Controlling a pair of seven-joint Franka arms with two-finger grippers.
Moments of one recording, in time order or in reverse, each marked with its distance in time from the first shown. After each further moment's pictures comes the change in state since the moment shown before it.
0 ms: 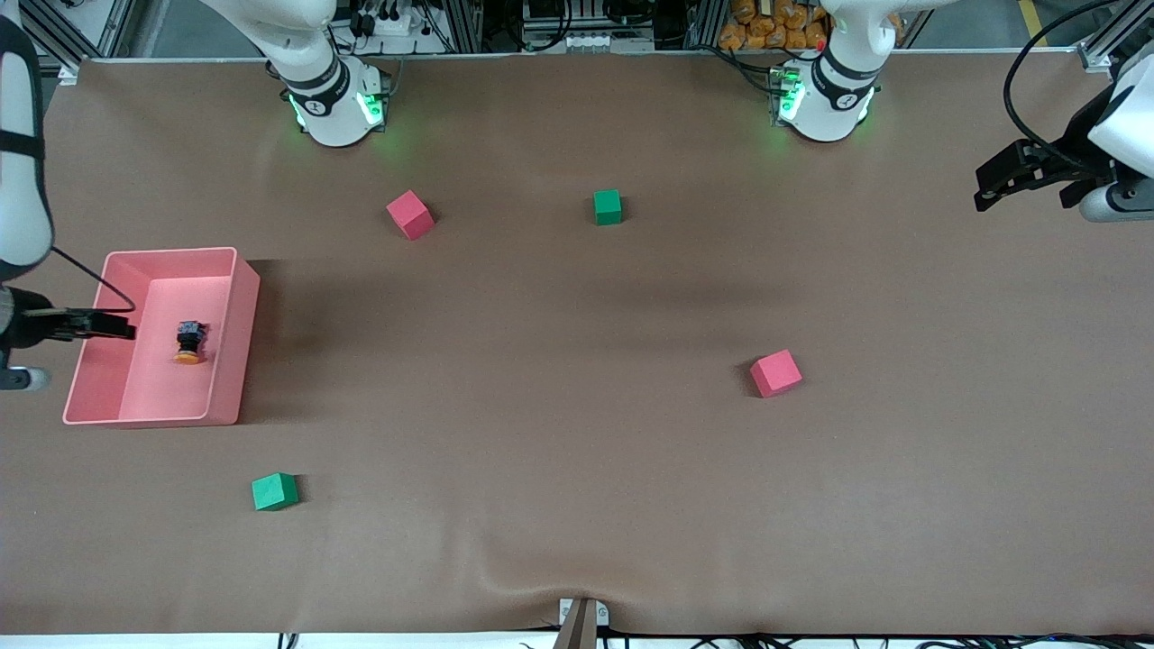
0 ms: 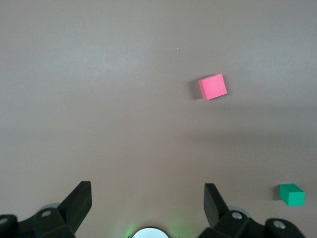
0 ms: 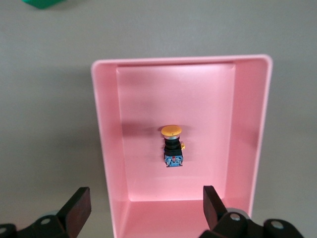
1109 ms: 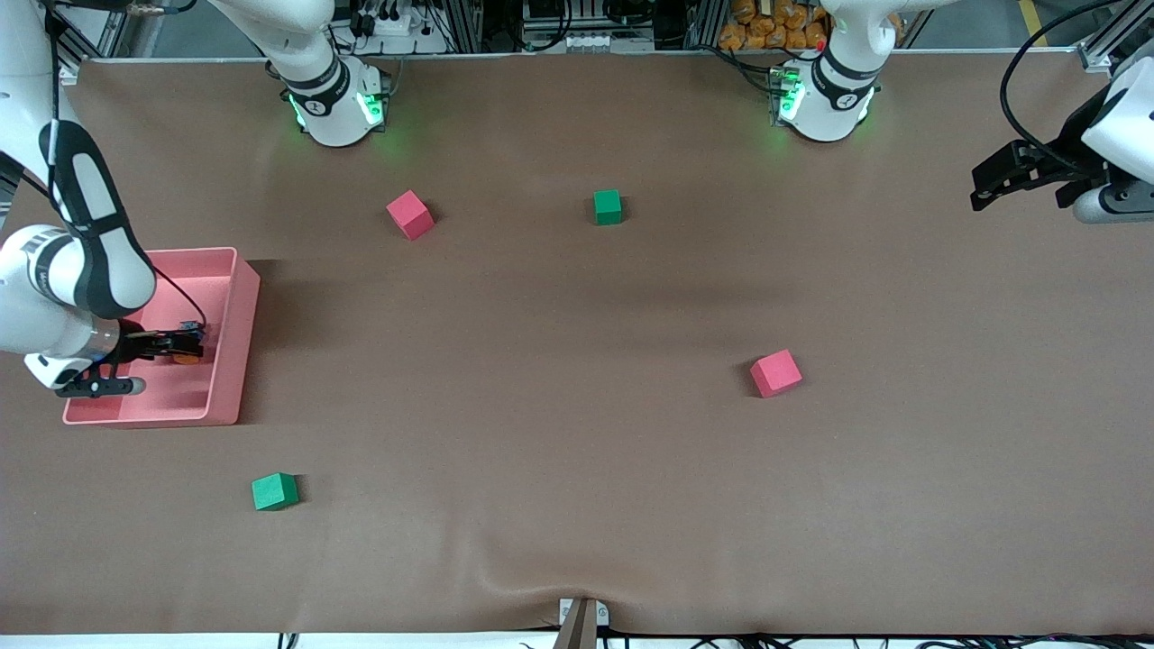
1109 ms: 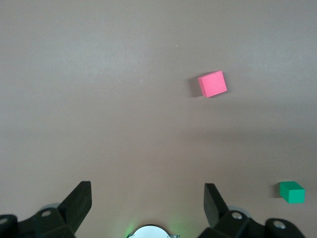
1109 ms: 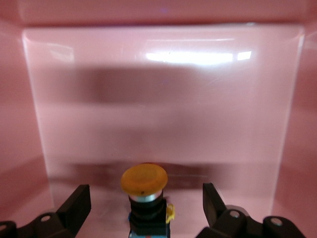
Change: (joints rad) left arm 0.000 0.001 -0.002 -0.002 0.000 -0.007 0.000; right arm -0.088 0.203 0.000 -0.229 0.010 0.467 -0.113
